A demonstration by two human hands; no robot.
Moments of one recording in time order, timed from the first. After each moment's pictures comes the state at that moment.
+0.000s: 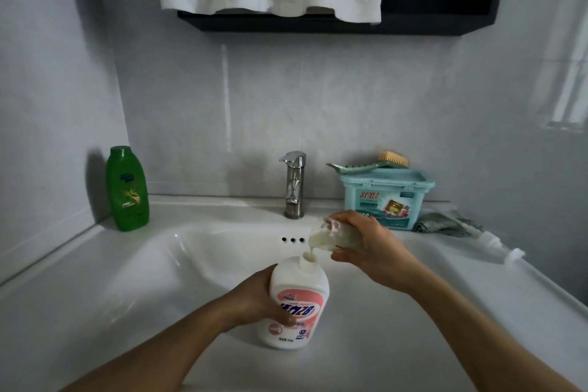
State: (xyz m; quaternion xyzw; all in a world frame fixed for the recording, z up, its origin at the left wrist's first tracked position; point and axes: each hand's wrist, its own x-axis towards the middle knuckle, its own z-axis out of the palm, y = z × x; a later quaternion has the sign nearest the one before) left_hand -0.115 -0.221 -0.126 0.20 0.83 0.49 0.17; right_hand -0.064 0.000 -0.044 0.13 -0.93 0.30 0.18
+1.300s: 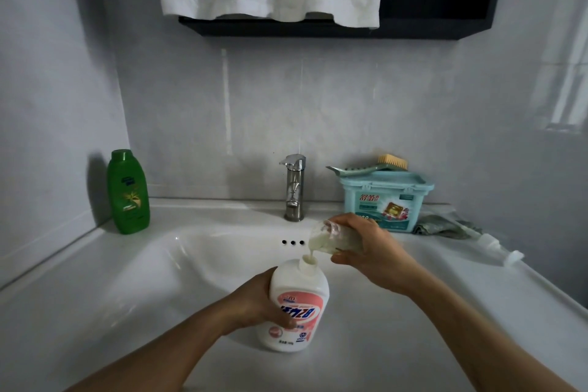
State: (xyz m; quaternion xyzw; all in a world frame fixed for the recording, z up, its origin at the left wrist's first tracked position) left_hand -0.113 -0.222 -0.125 0.20 0.83 0.49 0.18; right_hand -0.065 0.000 -0.043 0.13 -0.93 0.30 0.17
